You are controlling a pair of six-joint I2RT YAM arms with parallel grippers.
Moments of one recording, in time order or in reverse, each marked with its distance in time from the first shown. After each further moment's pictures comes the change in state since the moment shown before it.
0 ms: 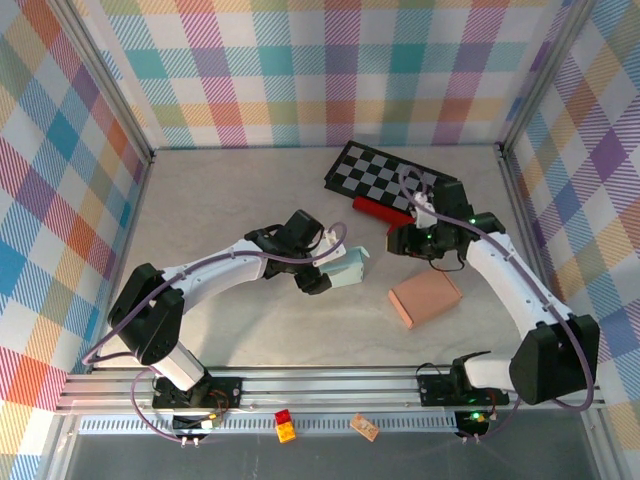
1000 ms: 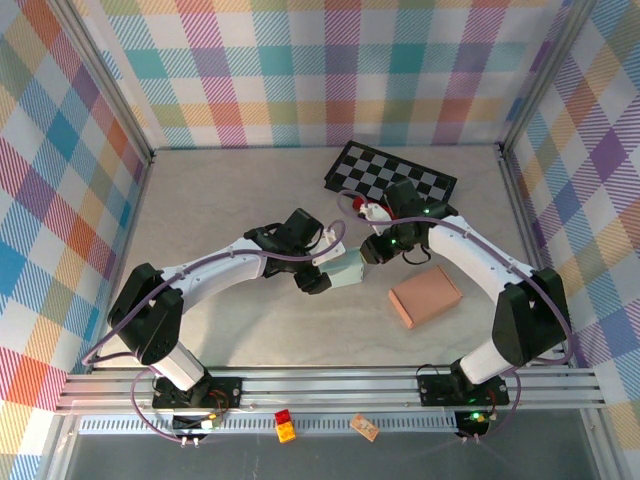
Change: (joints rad) left arm 0.005 0.000 0.014 -0.028 0.011 -0.017; right arm 0.200 0.219 0.111 0.024 0.092 -0.385
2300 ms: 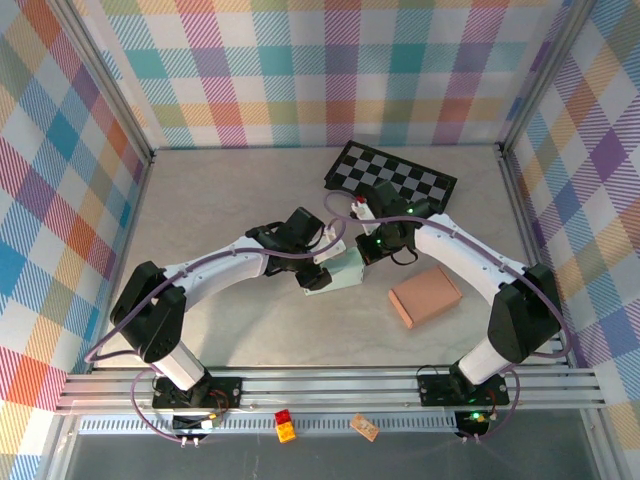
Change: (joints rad) left arm 0.002 0.019 0.015 0.000 0.000 -0.037; right arm 0.112 0.036 0.089 -0.077 0.224 0.241
